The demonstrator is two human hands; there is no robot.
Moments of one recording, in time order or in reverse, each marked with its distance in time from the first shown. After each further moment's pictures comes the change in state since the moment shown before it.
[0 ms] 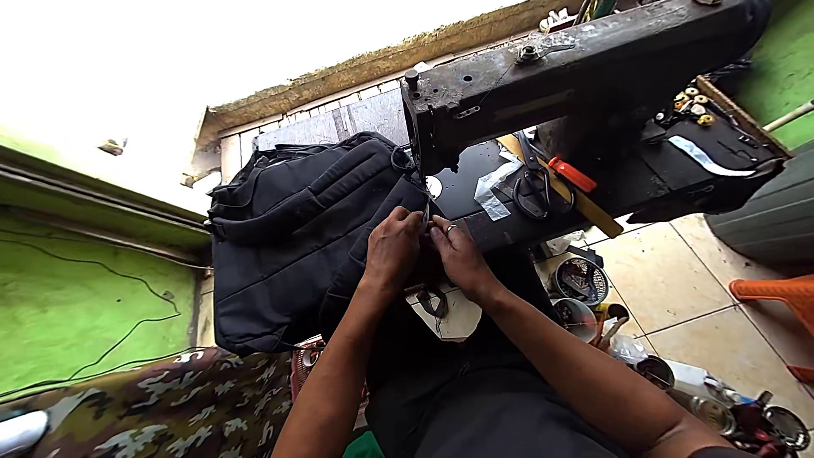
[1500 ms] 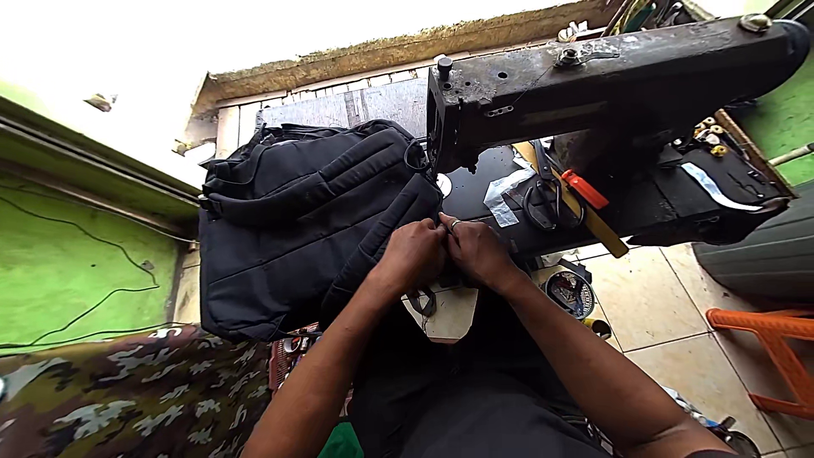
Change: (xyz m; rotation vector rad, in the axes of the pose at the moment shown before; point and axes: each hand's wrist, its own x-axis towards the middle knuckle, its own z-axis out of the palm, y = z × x) left_hand 0.003 0.009 0.002 0.048 -0.359 0.083; right_hand 0.026 -0.004 -0.028 -0.949 -0.102 -0.185
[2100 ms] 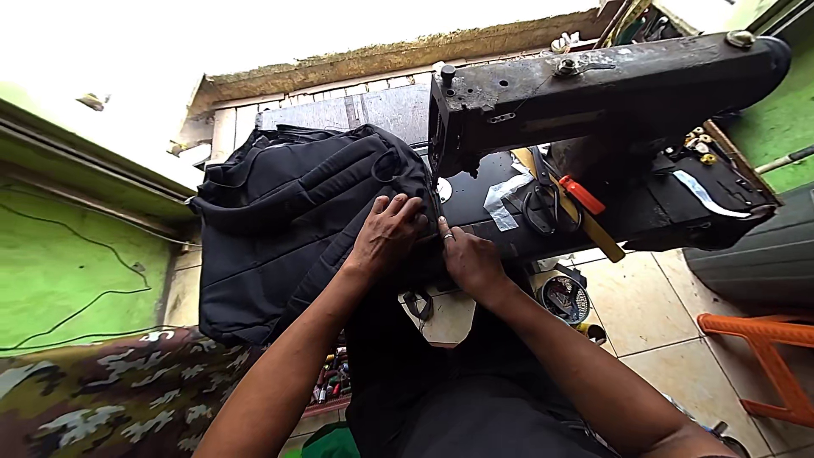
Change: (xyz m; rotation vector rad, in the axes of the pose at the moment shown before) left_hand 0.000 -0.065 0.007 0.373 0.434 0.319; right_hand -0.008 -0.012 0.026 -0.351 0.204 -0.108
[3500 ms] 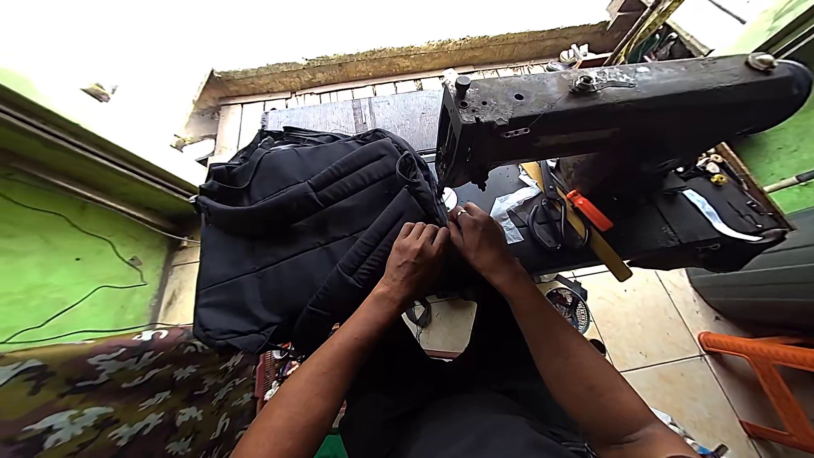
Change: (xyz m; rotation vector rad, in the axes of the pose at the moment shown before) left_hand 0.011 0.050 0.020 -0.118 0.139 -0.194; right_hand 0.044 0.031 -0.010 0.223 0.015 0.050
